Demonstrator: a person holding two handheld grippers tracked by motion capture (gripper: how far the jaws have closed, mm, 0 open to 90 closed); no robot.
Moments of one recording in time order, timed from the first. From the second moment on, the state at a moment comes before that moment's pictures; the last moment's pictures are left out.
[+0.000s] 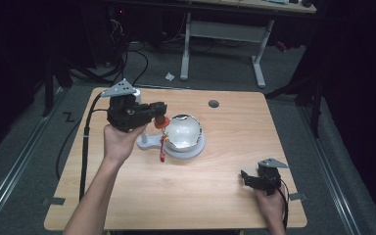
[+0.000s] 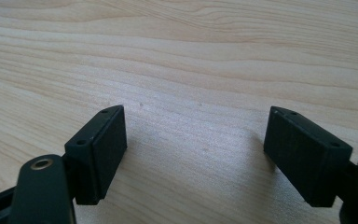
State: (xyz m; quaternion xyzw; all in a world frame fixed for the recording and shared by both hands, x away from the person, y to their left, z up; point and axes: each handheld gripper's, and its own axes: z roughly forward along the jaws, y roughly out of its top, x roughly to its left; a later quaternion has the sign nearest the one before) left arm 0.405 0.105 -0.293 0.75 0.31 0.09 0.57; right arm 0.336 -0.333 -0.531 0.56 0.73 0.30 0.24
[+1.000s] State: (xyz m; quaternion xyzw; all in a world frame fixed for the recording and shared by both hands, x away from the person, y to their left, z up) left arm 0.447 0.071 -0.292 0.74 0.32 0.10 0.58; right arm 0.336 -0.333 -0.531 0.56 0.74 0.30 0.24
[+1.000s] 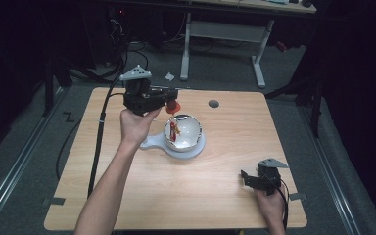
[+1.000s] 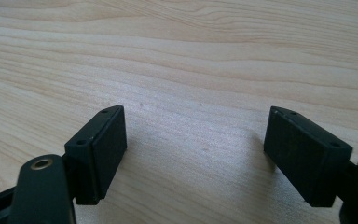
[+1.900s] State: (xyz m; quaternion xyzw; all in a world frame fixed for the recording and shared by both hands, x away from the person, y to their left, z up) left arm 0.459 0.041 -0.322 0.77 0.32 0.10 0.54; right arm 0.336 -0.333 -0.531 0.56 0.74 0.30 0.24
